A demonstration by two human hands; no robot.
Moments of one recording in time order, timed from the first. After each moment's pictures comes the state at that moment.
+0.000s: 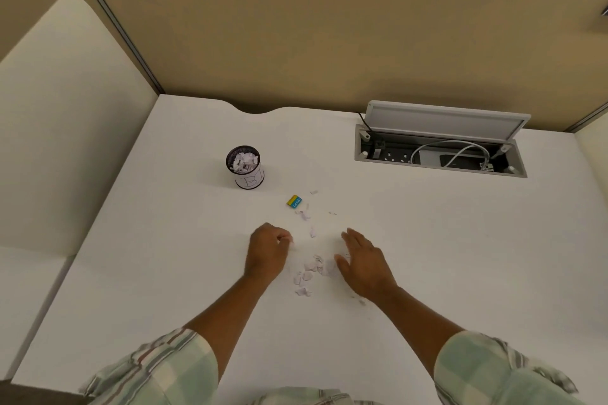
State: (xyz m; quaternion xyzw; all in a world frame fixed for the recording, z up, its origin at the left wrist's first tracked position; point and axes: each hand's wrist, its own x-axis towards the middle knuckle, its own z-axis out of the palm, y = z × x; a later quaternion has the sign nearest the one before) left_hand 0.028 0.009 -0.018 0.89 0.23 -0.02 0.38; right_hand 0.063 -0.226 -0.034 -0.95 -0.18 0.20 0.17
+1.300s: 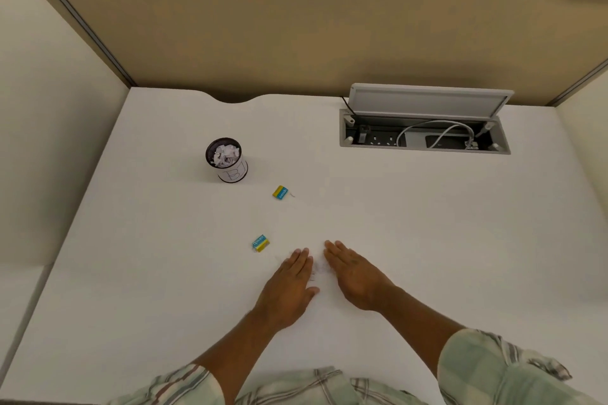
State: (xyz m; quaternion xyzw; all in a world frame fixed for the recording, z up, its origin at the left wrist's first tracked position) left_hand -0.040 -0.044 -0.078 0.96 -0.08 -0.20 0.20; right_hand 0.034 -0.254 -0.056 -0.89 -0.34 0.28 0.15
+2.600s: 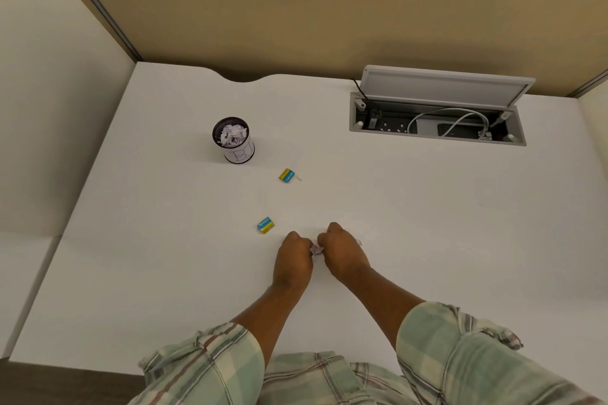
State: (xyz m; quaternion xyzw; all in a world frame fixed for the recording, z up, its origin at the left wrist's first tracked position) left_hand -0.013 -0.069 -0.062 0.91 0.22 -0.15 0.33; right_hand 0.041 -0.186 -0.053 -0.93 -0.20 0.28 0.09
